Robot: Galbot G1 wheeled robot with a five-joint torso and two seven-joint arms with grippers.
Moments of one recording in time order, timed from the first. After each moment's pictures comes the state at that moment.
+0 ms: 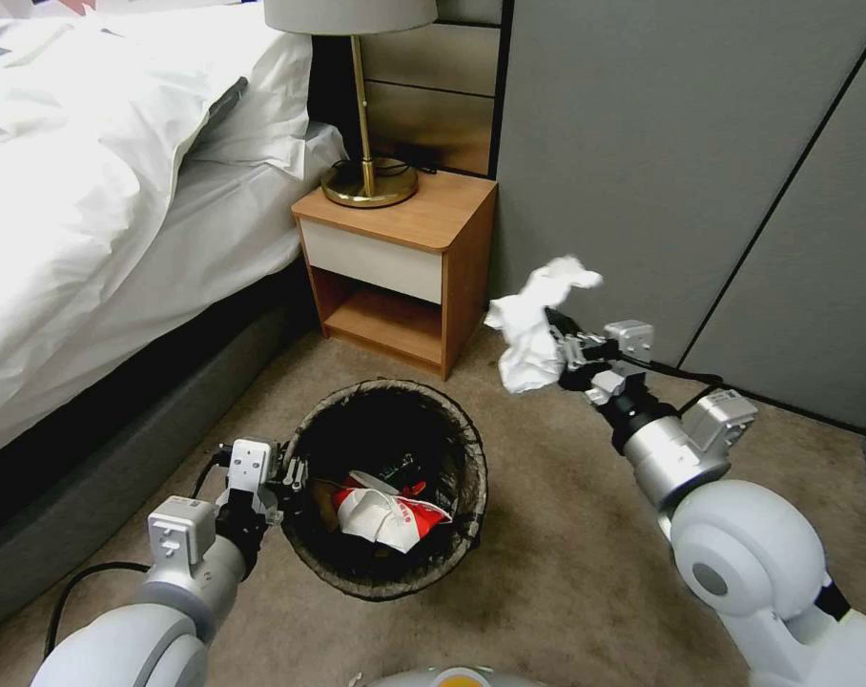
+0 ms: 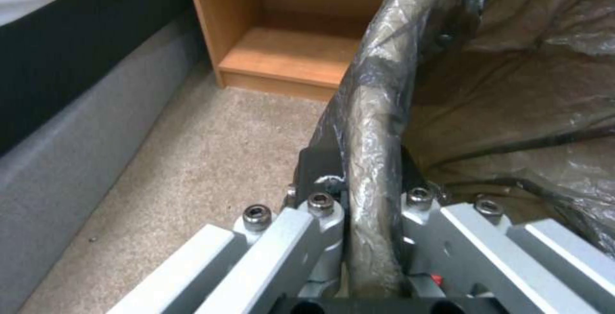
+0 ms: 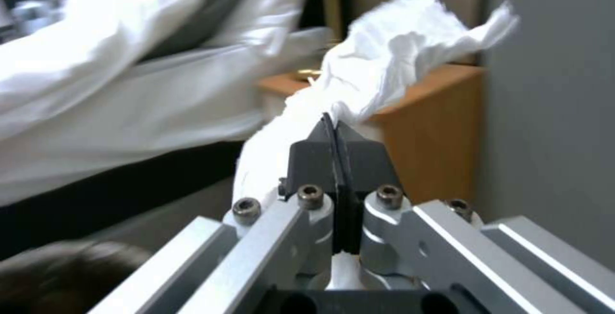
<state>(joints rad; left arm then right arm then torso) 1.75 -1.35 -0.65 -2.49 -0.21 0.61 0.09 -1.27 1.03 0.31 2.40 0.63 -0.39 0.12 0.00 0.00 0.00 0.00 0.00</state>
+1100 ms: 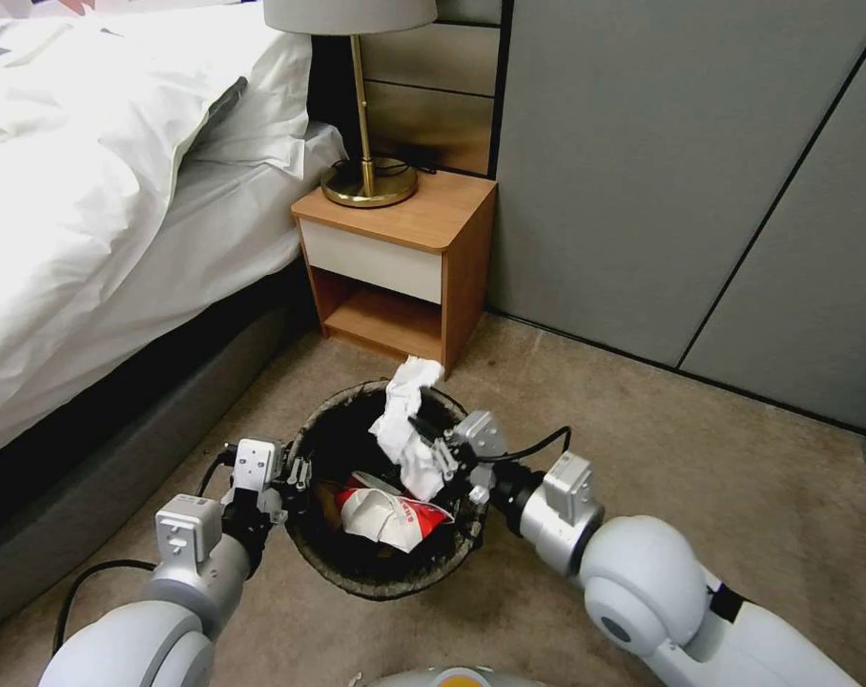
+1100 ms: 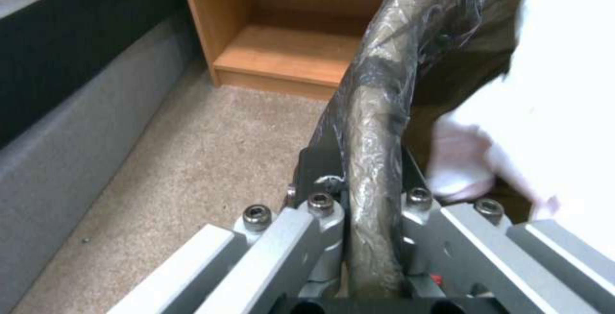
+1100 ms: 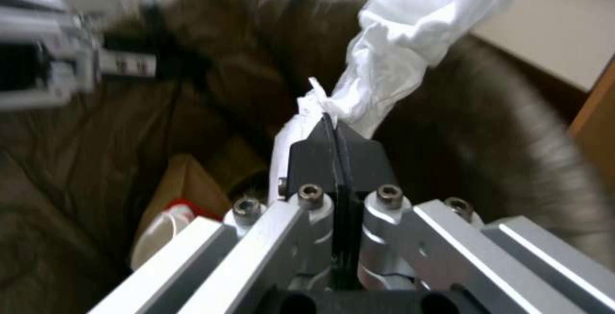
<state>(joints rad) 1.74 -1.35 -0.63 -2.48 -0.20 0.62 0.09 -1.15 0.98 -0.13 2.23 0.44 -0.43 0.04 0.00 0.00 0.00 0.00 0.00</state>
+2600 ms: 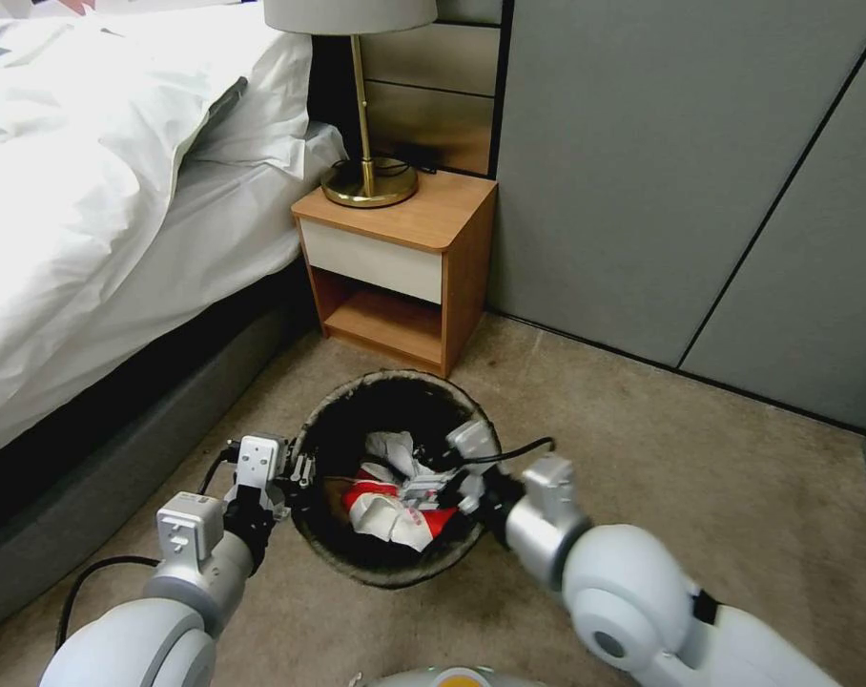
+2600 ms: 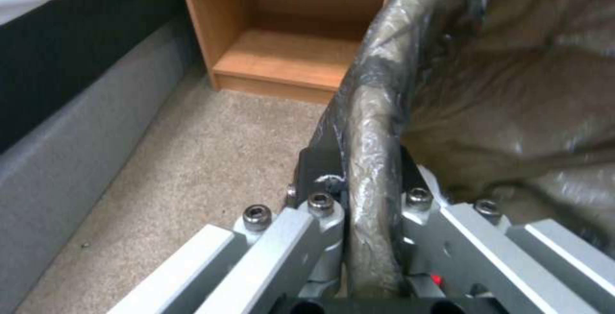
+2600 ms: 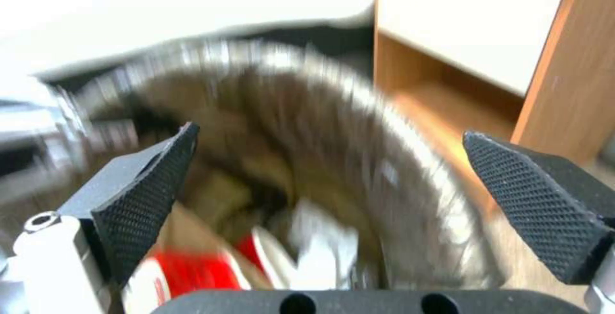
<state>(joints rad) 1.73 -1.35 -0.63 -2.48 -0.19 0.61 0.09 -1.20 0.96 -0.04 2.35 0.58 -0.42 0.17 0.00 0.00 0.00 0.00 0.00</state>
